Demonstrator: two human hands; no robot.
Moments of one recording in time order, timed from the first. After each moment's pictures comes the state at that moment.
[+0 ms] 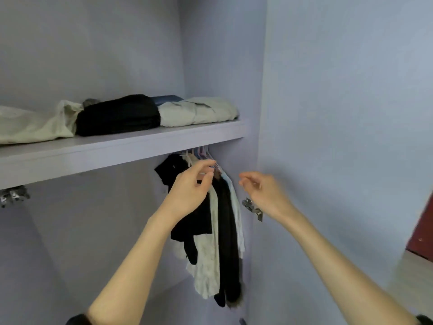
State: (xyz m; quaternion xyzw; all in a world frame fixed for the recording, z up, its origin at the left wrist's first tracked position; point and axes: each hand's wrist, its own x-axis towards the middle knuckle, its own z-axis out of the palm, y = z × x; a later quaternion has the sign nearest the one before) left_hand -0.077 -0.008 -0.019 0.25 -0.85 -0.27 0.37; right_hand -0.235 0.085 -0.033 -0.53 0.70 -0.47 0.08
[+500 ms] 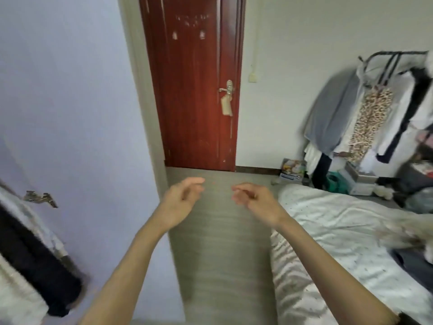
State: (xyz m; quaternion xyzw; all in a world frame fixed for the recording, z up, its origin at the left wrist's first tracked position) left_hand -0.293 0.310 -0.122 -0.02 -0.88 -0.47 0.12; right_hand -0.350 0.506 -0.129 -0.19 0.84 -0.50 0.05
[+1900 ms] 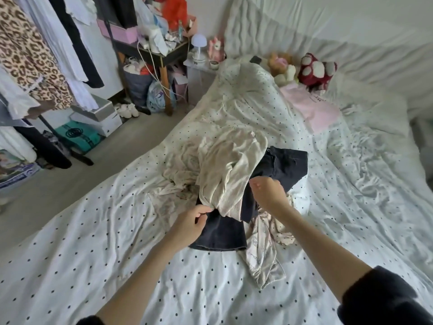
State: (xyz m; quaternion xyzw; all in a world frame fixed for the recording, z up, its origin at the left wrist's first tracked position) left_hand -0.683 1.040 -0.383 -0.50 -0.73 -0.29 -0.37; right_hand -0.519 1.182 -0.322 0.56 0.80 -0.22 -0.06
